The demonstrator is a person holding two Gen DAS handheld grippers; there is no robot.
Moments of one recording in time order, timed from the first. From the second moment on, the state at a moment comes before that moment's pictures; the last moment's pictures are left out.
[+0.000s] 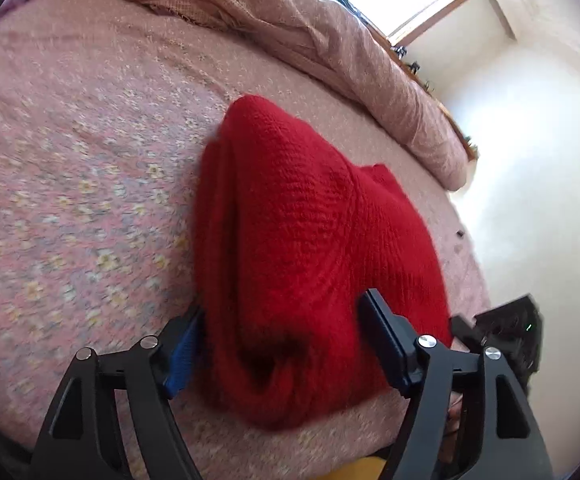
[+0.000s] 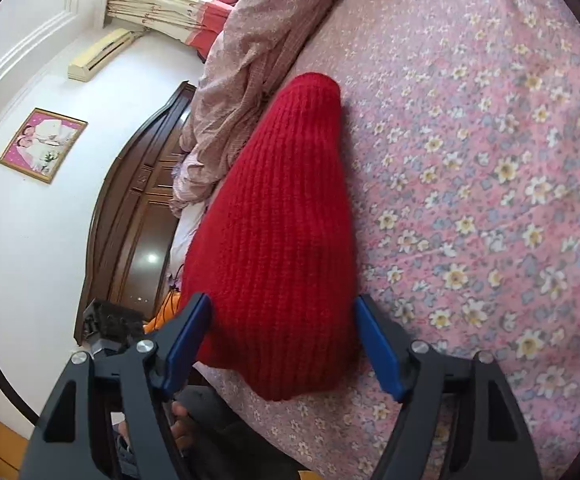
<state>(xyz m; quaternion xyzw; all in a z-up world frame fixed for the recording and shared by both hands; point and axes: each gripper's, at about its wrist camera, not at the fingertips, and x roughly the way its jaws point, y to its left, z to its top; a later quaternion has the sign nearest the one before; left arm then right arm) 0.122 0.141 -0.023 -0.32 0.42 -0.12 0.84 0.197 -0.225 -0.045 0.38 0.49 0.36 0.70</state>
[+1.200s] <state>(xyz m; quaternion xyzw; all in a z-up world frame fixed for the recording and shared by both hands) 0.162 0.089 -0.025 -0.26 0.41 -0.18 0.86 0.226 -0.167 -0.034 0.30 0.49 0.35 0.73</state>
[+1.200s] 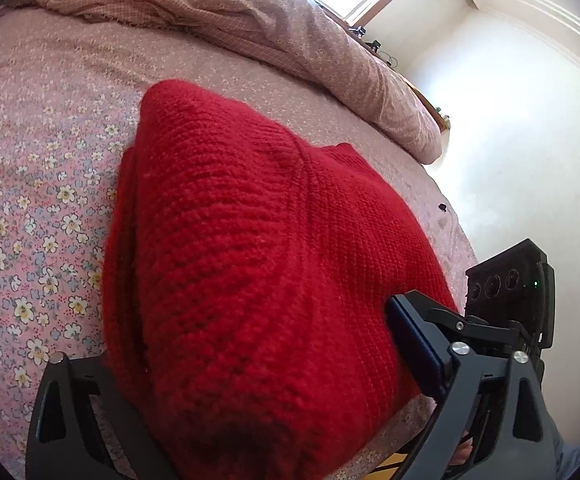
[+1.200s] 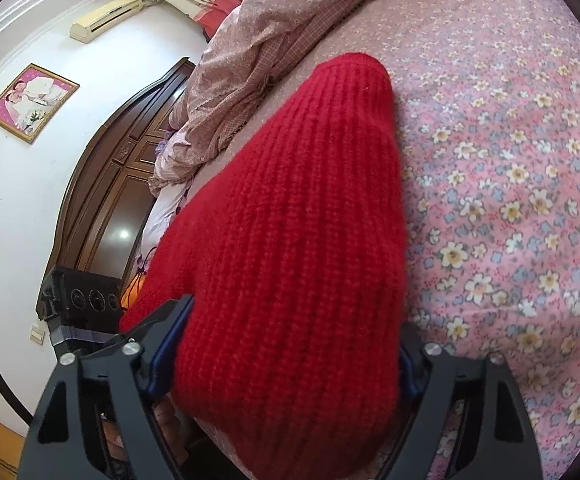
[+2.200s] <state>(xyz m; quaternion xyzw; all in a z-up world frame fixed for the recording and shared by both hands) 0.166 0.089 -0.029 -0.26 0.41 -0.19 0.85 0.228 -0.179 -0.041 0.33 0.53 0.37 0.68</state>
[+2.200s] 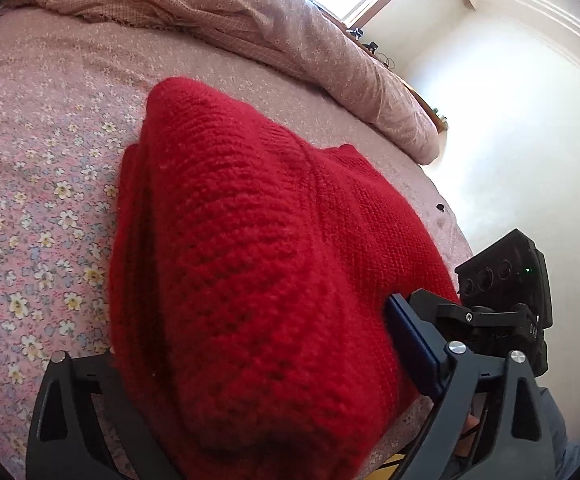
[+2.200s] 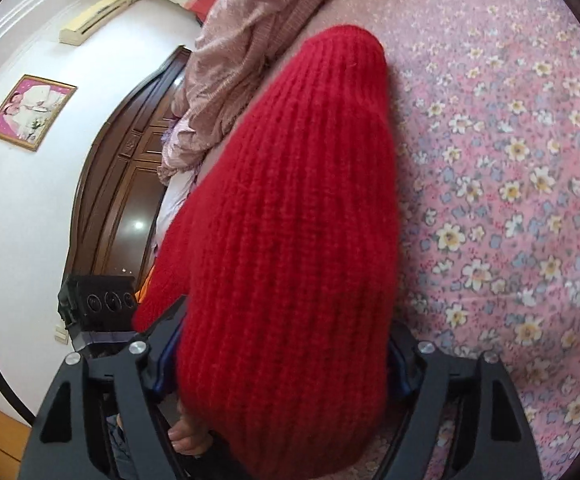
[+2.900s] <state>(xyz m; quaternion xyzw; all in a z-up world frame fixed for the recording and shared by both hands) 0.212 0.069 0.065 -0.25 0.31 -0.21 0.89 0.269 -0.191 0.011 0.41 0.41 0.44 0.68</state>
